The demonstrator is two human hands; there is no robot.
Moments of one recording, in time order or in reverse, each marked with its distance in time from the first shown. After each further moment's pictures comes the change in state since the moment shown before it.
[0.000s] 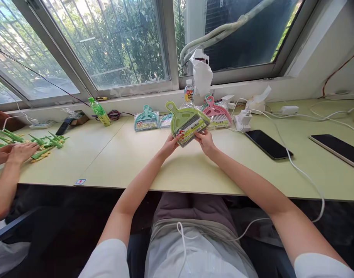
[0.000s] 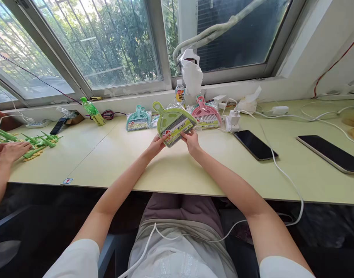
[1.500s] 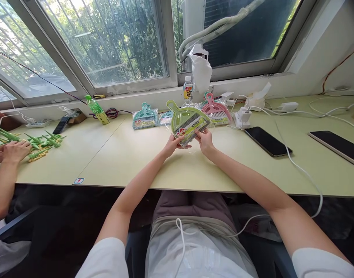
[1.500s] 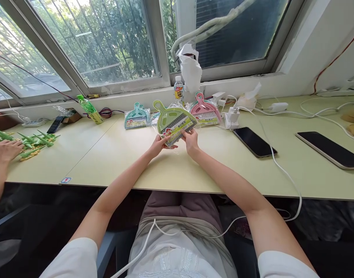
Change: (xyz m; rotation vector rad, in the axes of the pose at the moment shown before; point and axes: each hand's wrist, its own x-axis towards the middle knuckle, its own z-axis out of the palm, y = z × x) left_hand -0.011 0.002 0.012 0.238 -0.097 -0.076; right_hand -0.012 0.002 0.005 0.023 0.069 -0.056
